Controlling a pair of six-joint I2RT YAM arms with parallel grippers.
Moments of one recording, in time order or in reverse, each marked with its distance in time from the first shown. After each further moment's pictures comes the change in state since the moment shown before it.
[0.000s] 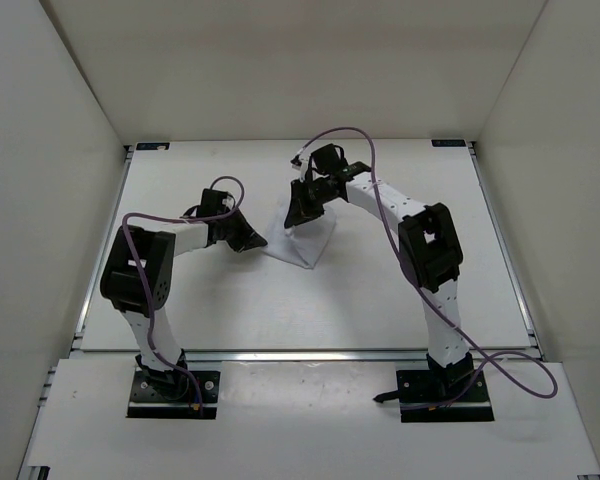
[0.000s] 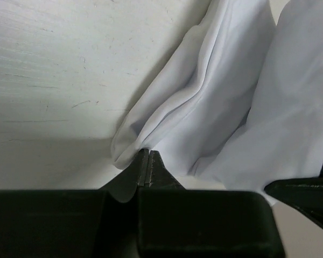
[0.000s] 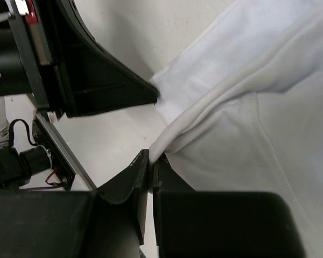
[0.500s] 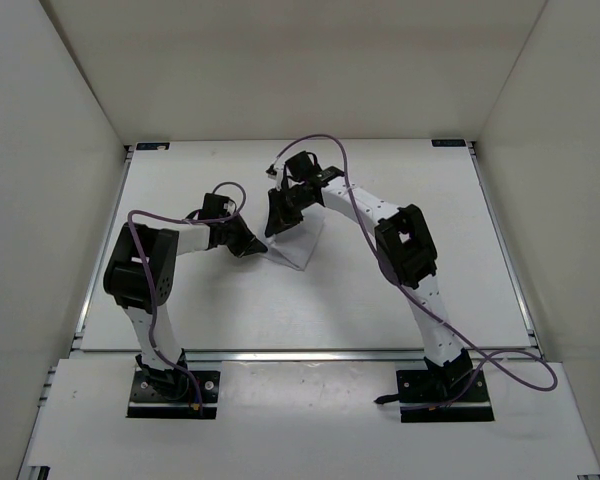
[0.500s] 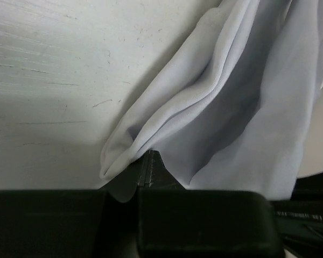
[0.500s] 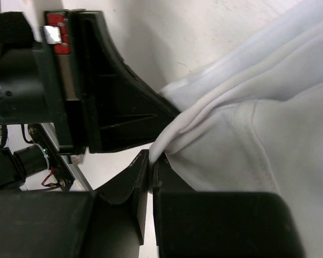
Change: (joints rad) left arm -0.008 0.037 -0.022 0.010 0.005 0.012; right arm 0.087 0.182 0.204 -0.046 -0.007 0.000
